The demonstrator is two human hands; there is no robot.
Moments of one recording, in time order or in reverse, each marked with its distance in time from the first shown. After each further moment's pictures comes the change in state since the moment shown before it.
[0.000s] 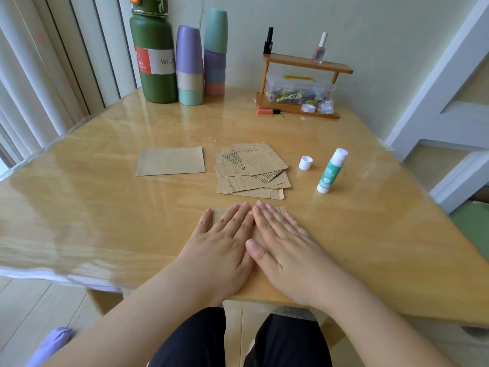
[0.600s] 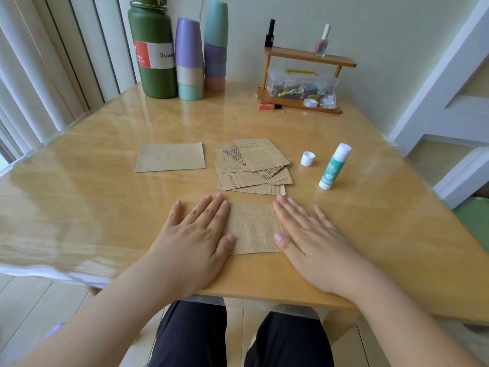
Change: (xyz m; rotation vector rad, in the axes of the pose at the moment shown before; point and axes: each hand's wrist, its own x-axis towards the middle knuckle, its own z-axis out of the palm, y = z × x) left_hand -0.010 -0.030 0.002 0.011 0.024 -0.144; right_hand -0.004 0.033 -0.008 -0.076 -0.057 0.094
